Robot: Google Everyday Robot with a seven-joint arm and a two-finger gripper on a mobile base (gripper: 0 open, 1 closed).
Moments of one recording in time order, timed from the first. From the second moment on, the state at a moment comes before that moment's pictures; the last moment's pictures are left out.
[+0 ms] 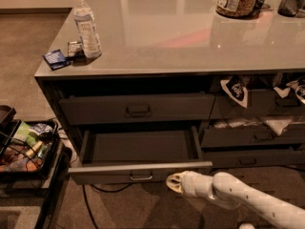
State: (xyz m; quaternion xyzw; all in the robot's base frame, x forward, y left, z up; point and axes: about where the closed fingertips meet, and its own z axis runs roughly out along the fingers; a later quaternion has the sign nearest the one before) arm 0.532 -0.096 0.349 -0.67 0.57 0.07 0.47
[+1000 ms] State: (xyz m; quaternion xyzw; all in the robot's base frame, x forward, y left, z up) arm 0.643 -0.082 0.363 -0.69 0.53 0.03 0.50
